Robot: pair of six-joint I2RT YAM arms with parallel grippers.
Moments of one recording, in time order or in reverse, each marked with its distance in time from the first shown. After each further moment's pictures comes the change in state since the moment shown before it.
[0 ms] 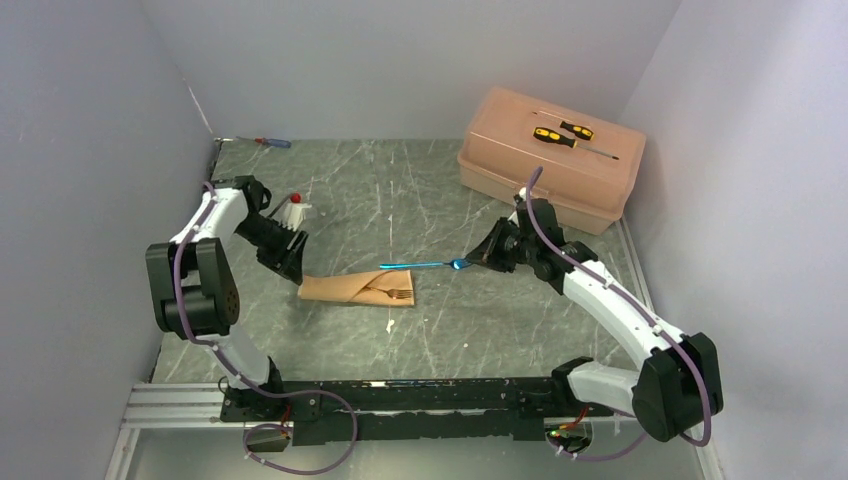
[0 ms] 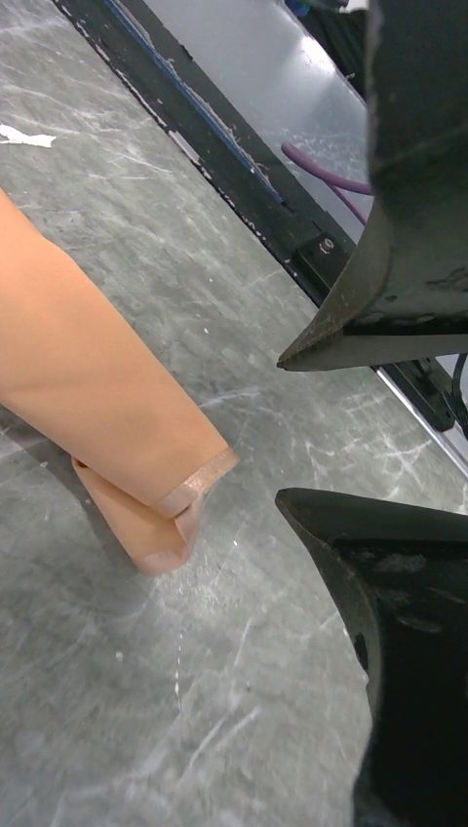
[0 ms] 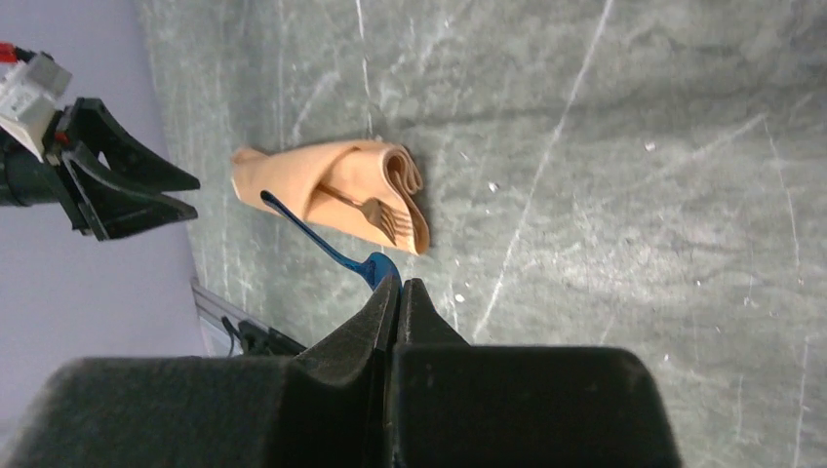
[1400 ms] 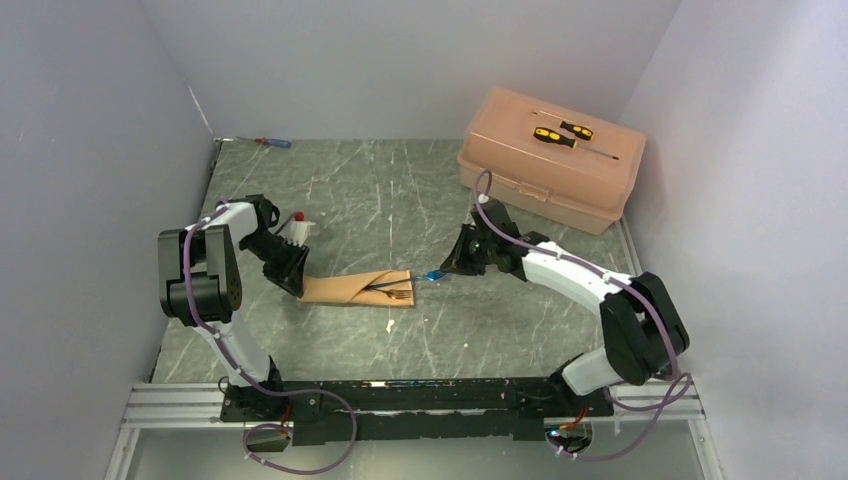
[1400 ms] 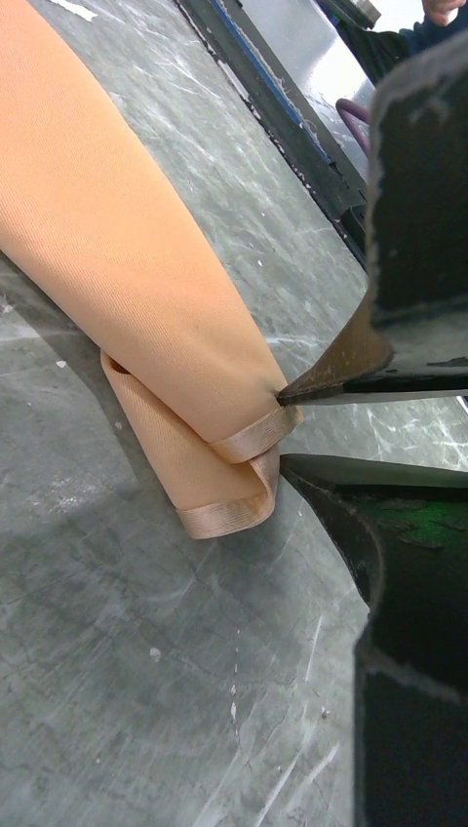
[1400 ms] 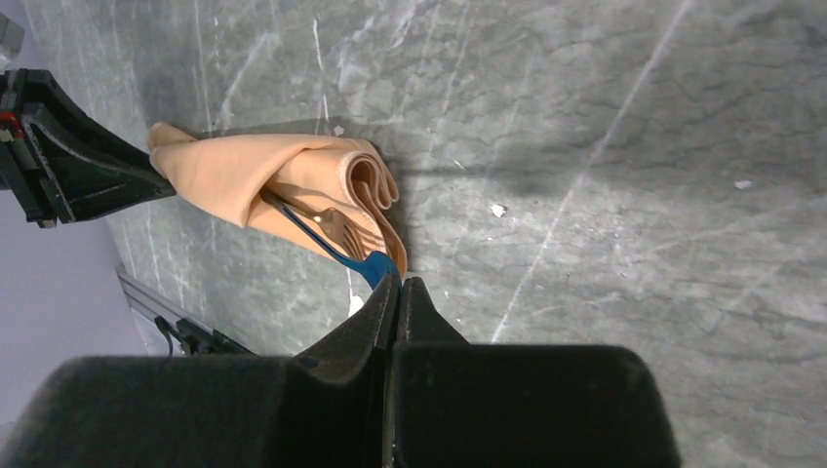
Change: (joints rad) left arm 0.000 0.100 -0.167 0.227 -0.059 -0.094; right arm 0.156 0.273 0.043 0.083 0.067 0.006
